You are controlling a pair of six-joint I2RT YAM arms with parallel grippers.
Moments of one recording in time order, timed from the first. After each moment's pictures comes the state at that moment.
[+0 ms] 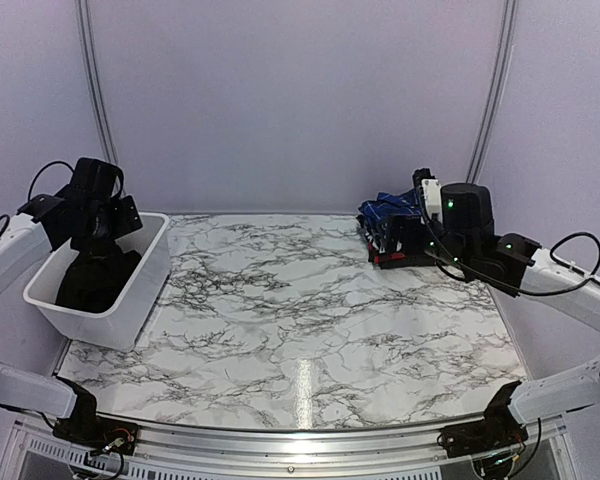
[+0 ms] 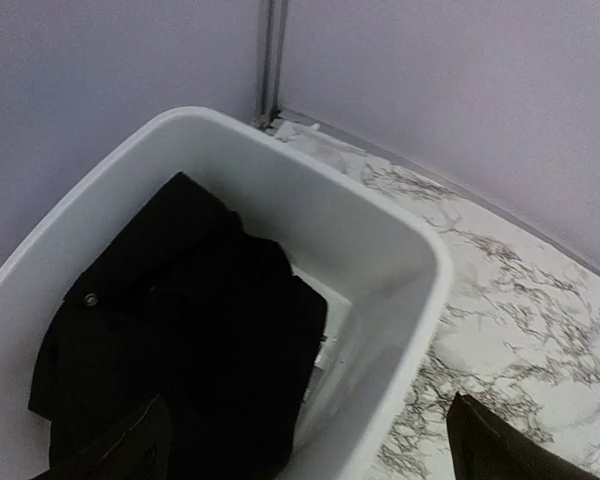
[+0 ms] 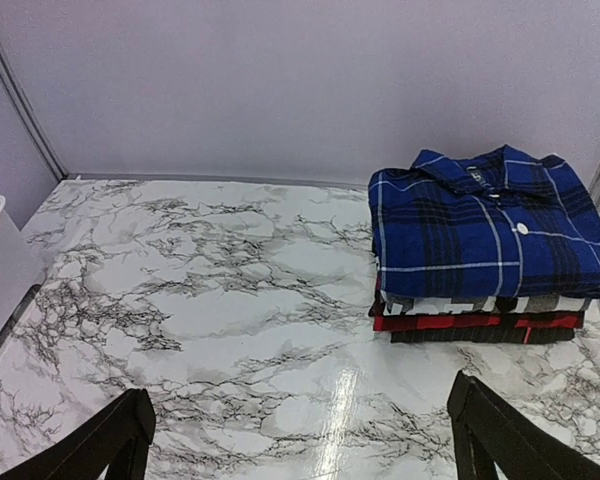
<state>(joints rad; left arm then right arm) -0.36 1.20 1.19 -0.72 -0.52 -0.60 0.66 1.15 0.98 -0.22 0.33 0.28</state>
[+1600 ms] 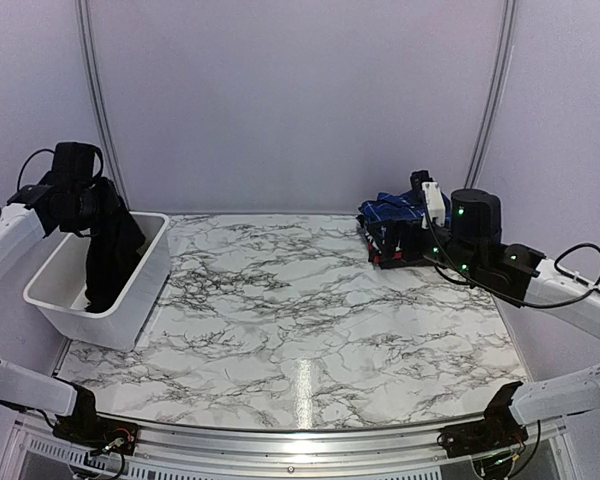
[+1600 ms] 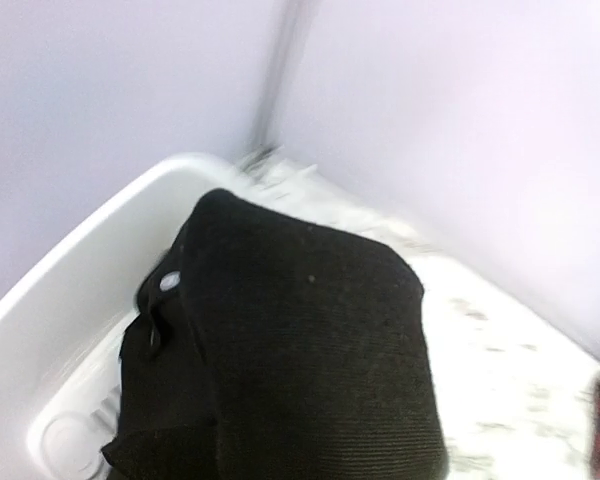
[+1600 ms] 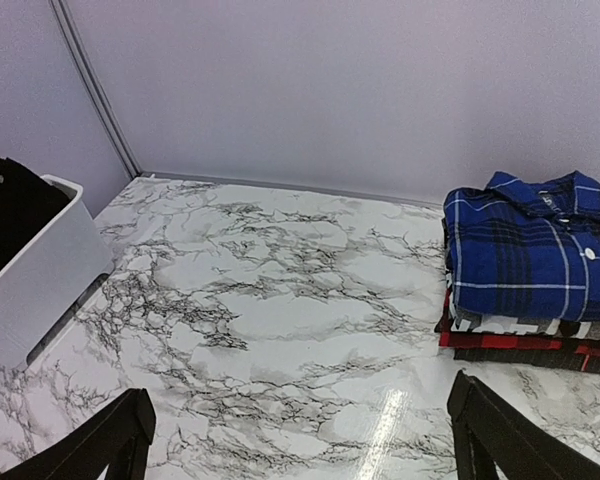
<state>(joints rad) -0.15 1.25 1.24 -0.62 -0.37 -0.58 0.66 1.10 0.91 -0.10 0.14 0.26</state>
